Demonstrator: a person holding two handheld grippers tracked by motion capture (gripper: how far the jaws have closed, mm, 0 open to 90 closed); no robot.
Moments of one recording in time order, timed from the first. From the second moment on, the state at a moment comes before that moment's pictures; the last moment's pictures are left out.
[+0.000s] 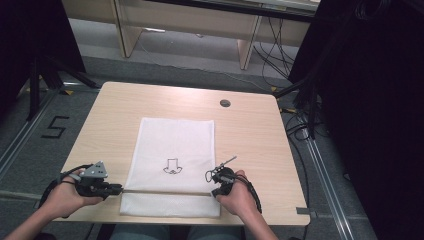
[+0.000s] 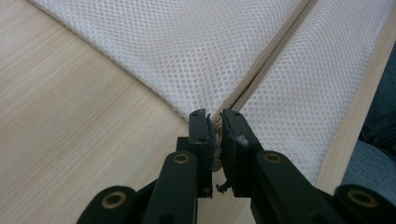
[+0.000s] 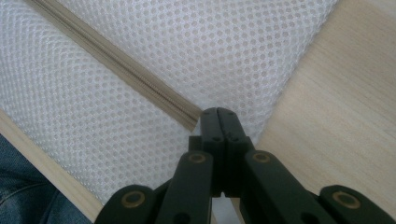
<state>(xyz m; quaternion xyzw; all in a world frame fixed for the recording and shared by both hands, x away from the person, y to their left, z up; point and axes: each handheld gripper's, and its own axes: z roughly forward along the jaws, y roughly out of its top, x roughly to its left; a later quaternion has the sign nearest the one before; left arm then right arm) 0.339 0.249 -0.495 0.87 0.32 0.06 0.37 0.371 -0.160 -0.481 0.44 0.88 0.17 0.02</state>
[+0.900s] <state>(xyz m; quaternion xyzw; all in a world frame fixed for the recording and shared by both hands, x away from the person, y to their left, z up) 0.344 0.244 -0.494 0.84 0.32 0.09 0.42 0.365 -0.161 -0.477 0.44 0.88 0.20 0.00</state>
